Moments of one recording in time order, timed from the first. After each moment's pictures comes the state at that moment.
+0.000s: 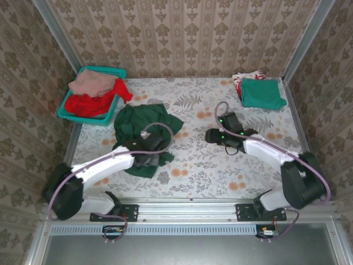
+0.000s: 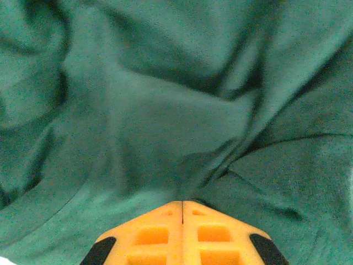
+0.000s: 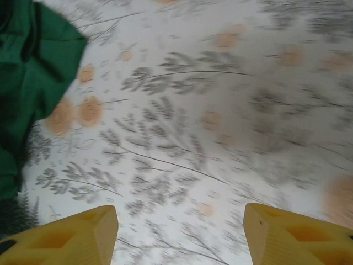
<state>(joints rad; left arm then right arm) -0.79 1.24 0.73 -0.73 -0.30 -0.63 0.44 1.48 0.86 -0.30 -0.06 0.54</state>
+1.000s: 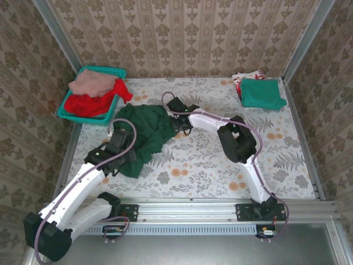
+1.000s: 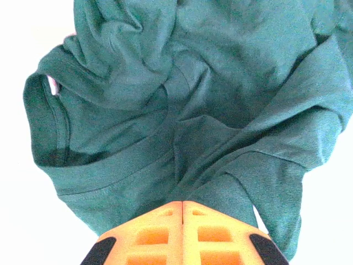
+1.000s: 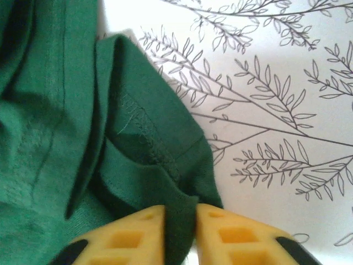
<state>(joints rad) -0.51 0.88 0.74 -0.87 -0.21 -0.62 0.65 2.29 1.78 -0.61 0.13 0.46</state>
